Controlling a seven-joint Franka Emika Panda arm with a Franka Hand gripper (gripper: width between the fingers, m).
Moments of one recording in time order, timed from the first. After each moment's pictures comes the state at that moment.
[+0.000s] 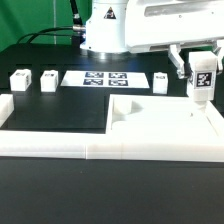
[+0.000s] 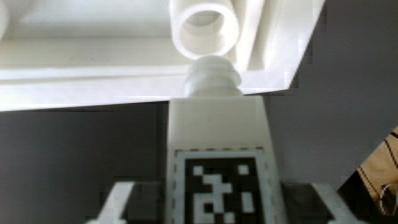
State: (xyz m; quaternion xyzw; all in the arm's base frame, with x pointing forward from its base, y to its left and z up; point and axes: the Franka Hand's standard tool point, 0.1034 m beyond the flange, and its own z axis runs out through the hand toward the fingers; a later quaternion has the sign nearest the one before) arm 0.619 0.105 0.111 -0.96 0.02 -0.28 0.06
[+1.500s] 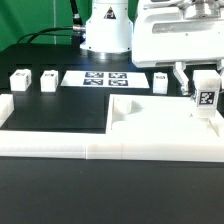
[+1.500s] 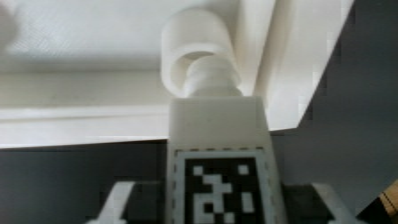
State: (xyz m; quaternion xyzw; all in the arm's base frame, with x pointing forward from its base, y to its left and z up) arm 0.623 0.109 0.084 -0.96 0.01 -0.27 0.03
